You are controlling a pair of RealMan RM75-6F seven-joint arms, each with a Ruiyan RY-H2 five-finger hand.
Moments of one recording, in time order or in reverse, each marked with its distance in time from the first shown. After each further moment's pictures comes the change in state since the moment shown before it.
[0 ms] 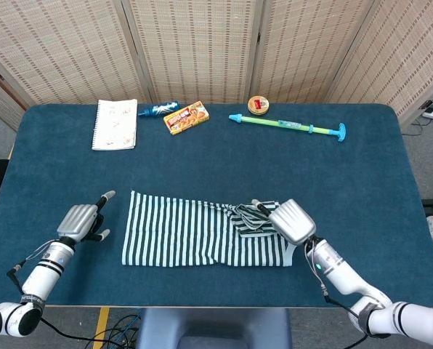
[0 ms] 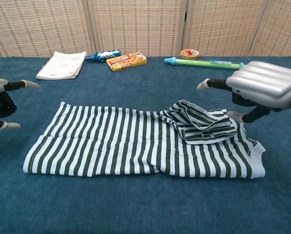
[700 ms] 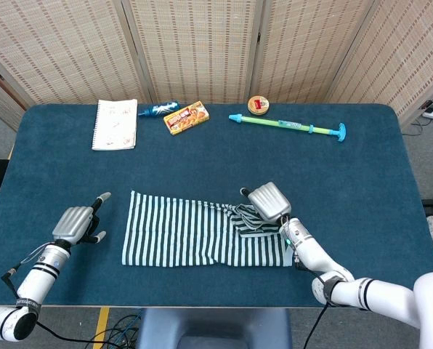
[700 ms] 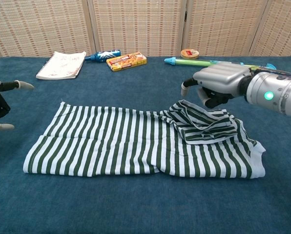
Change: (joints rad) left arm 0.021 0.020 0.011 -0.017 0.000 0.018 0.000; right arm 0.169 -0.105 0.150 0.023 0.389 -0.278 -0.165
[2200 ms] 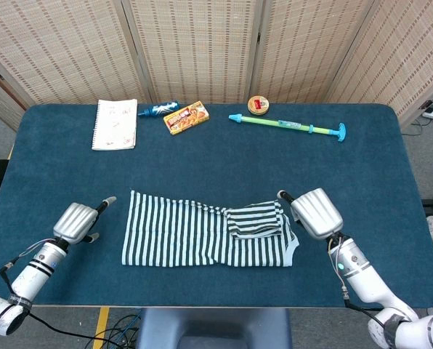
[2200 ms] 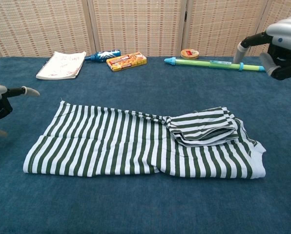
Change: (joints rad) left arm -0.022 -0.125 0.108 0.392 0.355 0.140 -0.088; right arm -0.228 0.366 -0.123 -0.383 -0.252 0.391 0.115
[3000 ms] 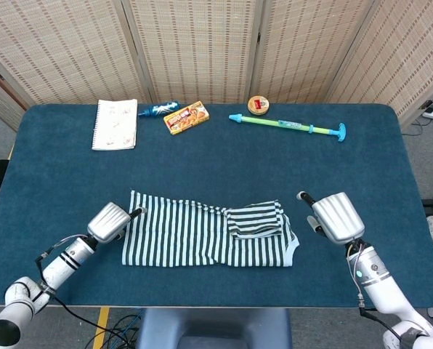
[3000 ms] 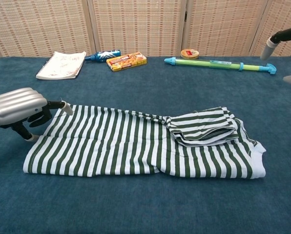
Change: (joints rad) left arm -0.076 -0.392 0.107 0.664 0.196 0.223 -0.292; right arm -0.091 0.053 0.006 -0.032 -0.009 0.046 0.015
